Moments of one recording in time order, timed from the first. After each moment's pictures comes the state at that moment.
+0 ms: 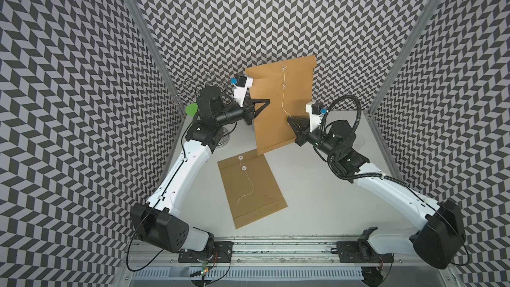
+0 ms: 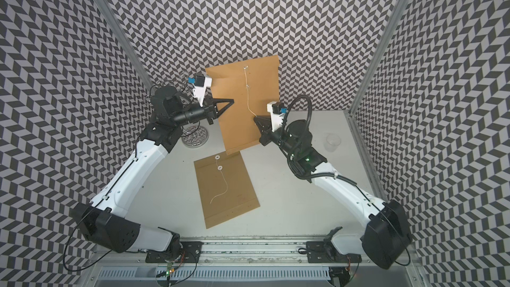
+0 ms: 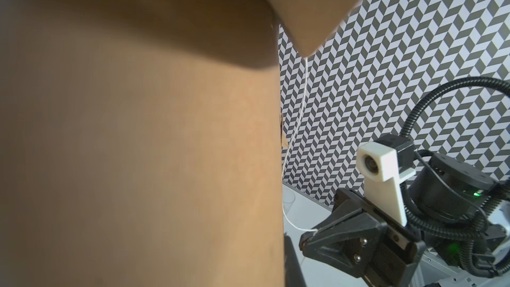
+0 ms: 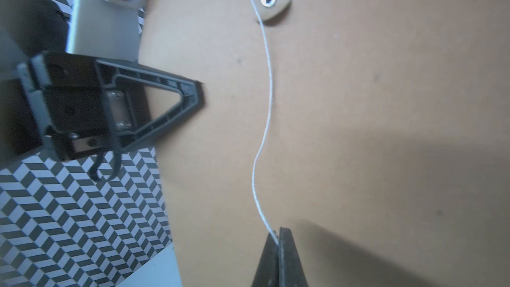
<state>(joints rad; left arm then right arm) -0.31 1.44 1.51 -0.09 0.81 -0.21 0.62 1.32 1.07 0.31 -0.24 0.22</state>
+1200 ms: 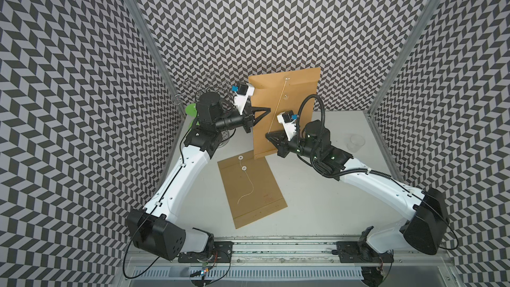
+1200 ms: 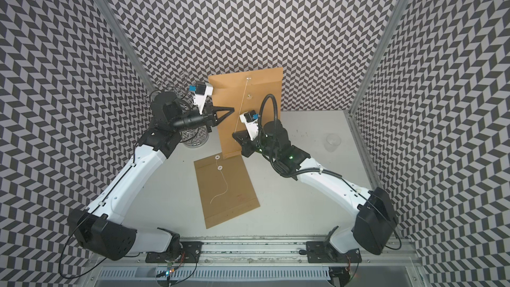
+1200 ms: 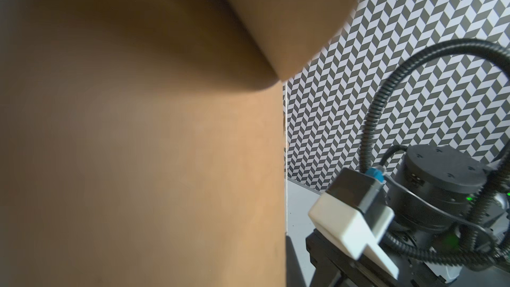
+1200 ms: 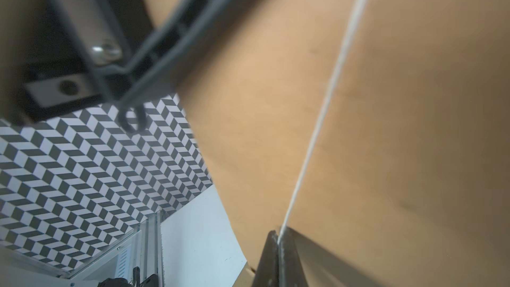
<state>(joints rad) -0.31 1.37 1.44 -0.10 0.88 -0.12 0.73 1.46 1.22 0.05 -0.29 0.25</state>
